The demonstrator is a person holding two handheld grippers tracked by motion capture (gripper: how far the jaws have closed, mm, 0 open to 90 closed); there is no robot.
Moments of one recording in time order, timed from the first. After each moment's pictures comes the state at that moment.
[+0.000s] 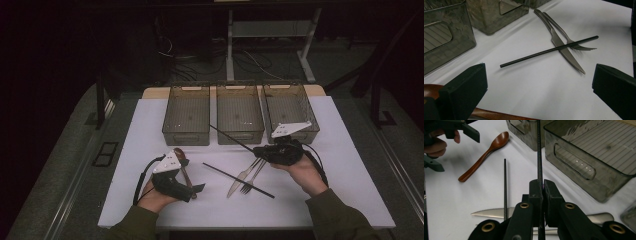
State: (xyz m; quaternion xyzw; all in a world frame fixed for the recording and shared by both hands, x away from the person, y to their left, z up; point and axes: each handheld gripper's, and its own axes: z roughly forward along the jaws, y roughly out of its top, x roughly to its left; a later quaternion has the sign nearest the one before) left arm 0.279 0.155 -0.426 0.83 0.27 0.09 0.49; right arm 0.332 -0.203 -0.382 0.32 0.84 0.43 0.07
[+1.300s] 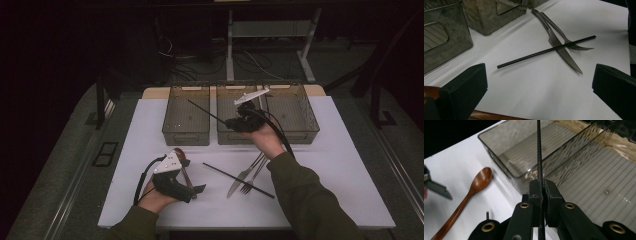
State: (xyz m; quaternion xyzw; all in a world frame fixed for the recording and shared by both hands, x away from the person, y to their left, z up) left arm 0.278 0.152 -0.426 0.82 0.27 0.08 0.49; right arm 0.412 -0.117 -0.350 0.35 0.84 0.41 0.08
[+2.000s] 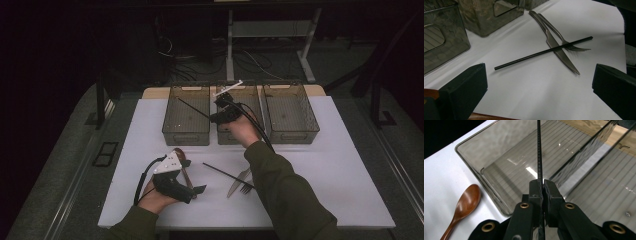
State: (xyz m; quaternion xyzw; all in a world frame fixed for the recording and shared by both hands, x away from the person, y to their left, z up) left arm 0.277 0.152 -0.425 0.83 0.26 0.08 0.50; right arm 0.458 -0.062 -0.366 0.38 0.84 0.37 0.07
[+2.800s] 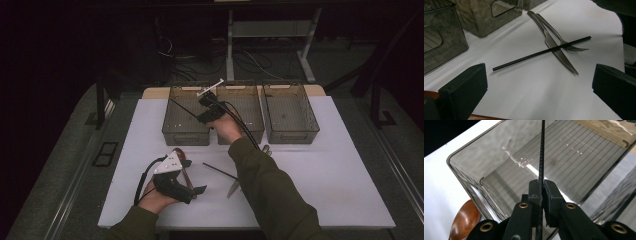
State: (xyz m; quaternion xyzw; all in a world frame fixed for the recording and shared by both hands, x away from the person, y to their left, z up) left arm 0.277 0.151 -0.425 0.83 0.25 0.08 0.50; right arm 0.474 -0.017 -0.374 0.38 0.85 0.35 0.06
